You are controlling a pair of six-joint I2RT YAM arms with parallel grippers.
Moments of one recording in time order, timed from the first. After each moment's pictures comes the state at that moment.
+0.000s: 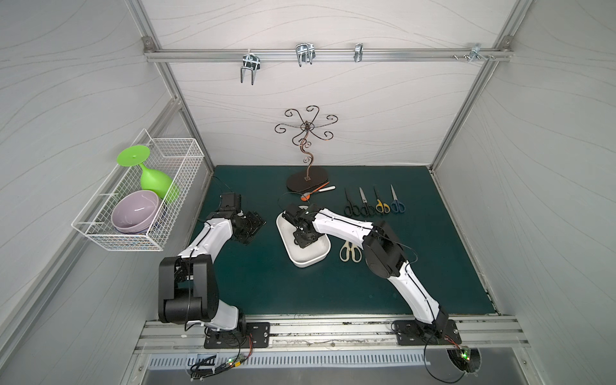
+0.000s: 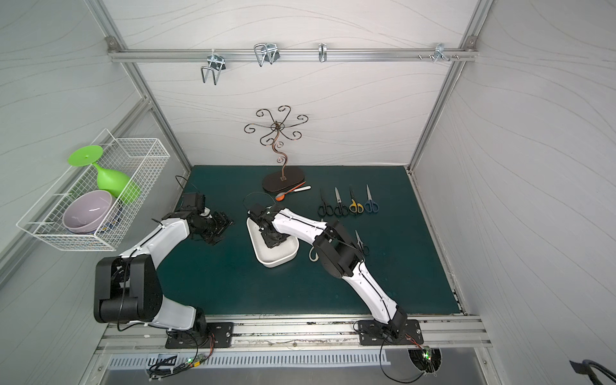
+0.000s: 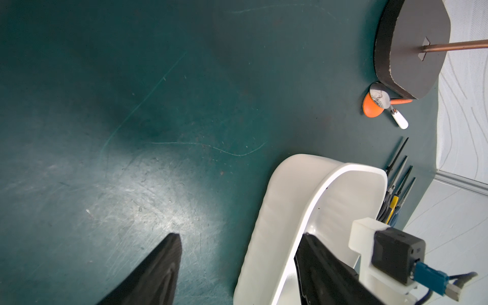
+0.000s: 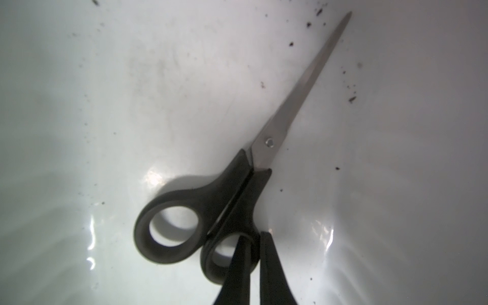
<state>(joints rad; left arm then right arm) 0.09 1.48 0.95 -0.61 0.34 -0.76 1.00 2.39 2.03 -1.00 0.17 0.34</state>
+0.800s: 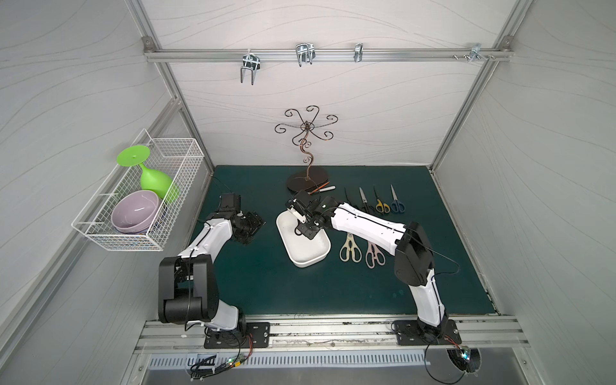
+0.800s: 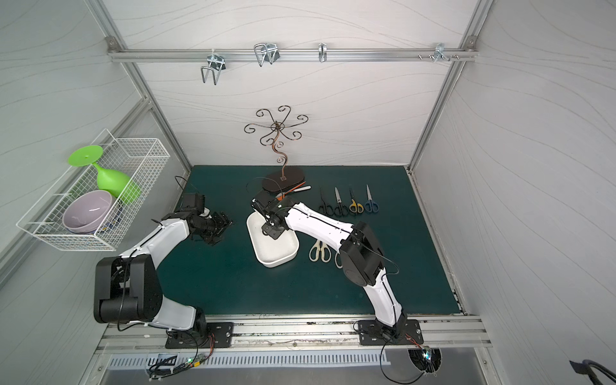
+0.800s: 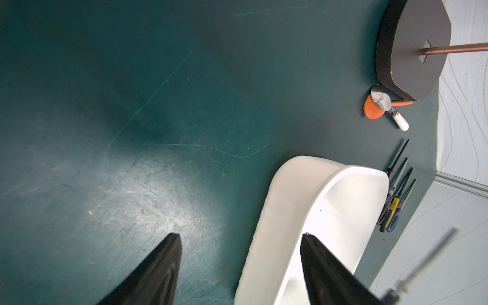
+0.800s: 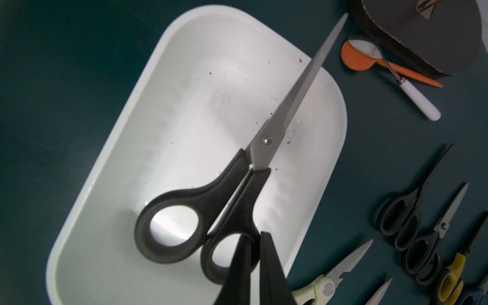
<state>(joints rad) 0.09 1.48 0.95 -0.60 0.34 -0.76 0.99 2.07 1.87 -0.89 0.20 -0.09</state>
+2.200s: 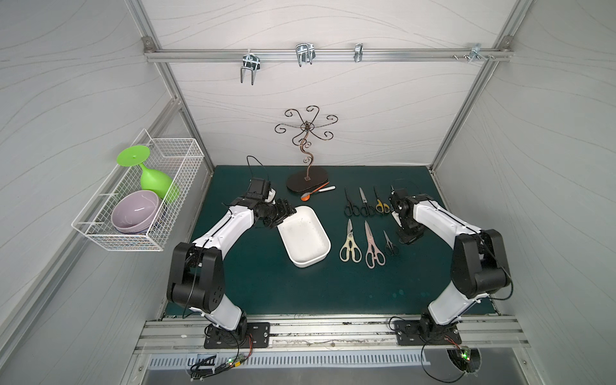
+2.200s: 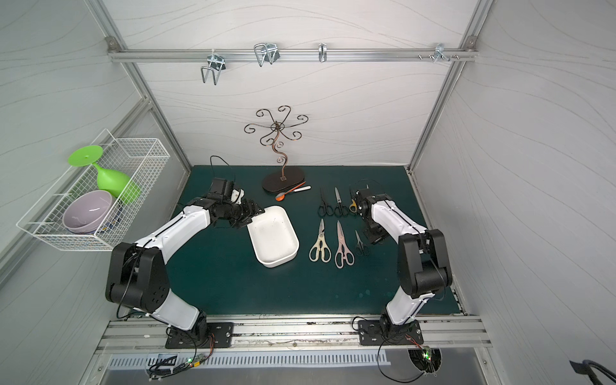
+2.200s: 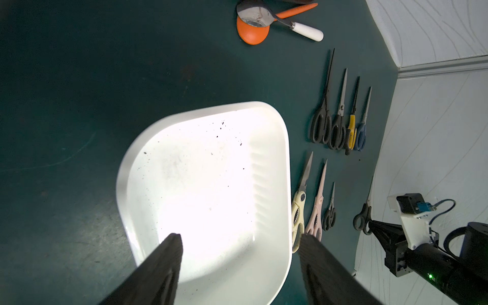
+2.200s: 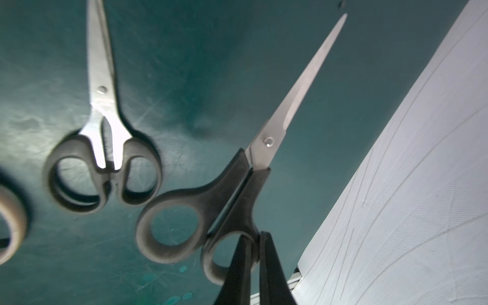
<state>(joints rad) -0.19 1.58 1.15 -0.57 0.42 -0.67 0.26 1.69 1.19 -1.06 0.44 -0.24</state>
